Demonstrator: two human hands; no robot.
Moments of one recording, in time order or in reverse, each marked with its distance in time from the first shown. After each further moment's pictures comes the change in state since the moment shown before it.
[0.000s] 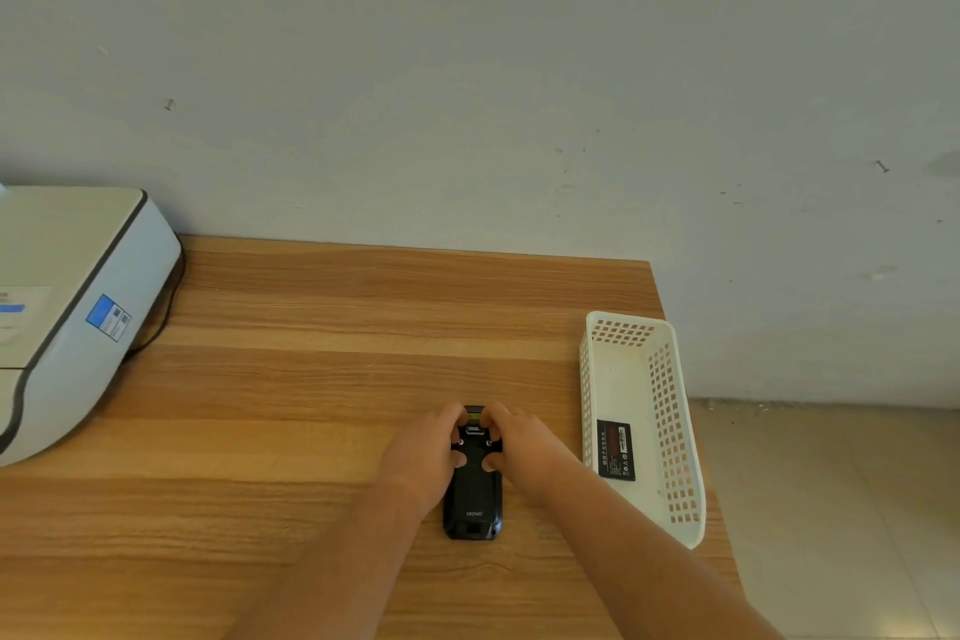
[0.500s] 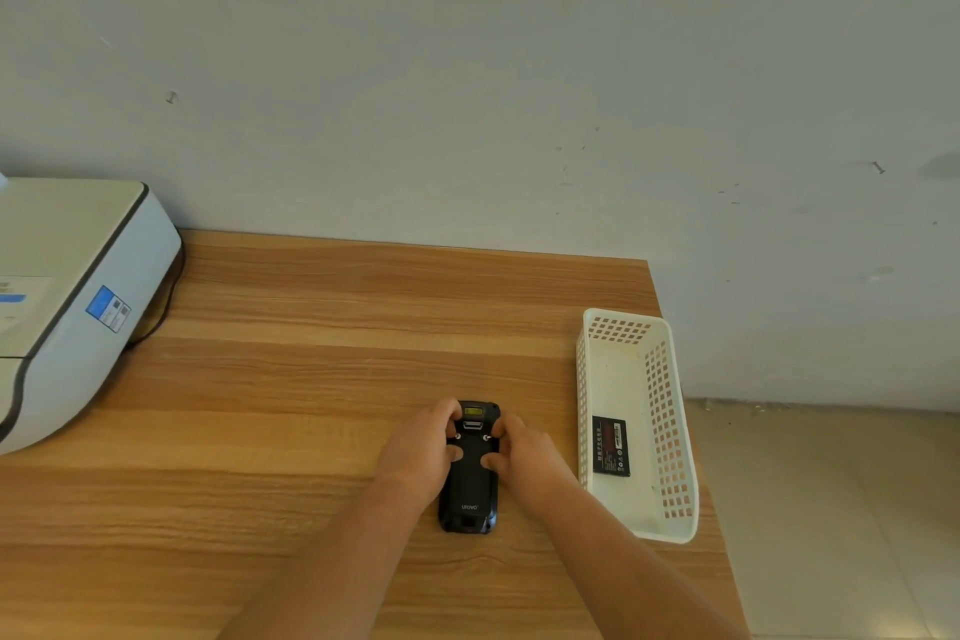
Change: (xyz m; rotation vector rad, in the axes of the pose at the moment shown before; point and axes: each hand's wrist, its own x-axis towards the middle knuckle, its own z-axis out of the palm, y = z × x) left_hand -0.002 -0.001 0.006 -0.051 0.030 -0.045; right_hand -0.014 0.007 0.022 0.220 0.096 0.193
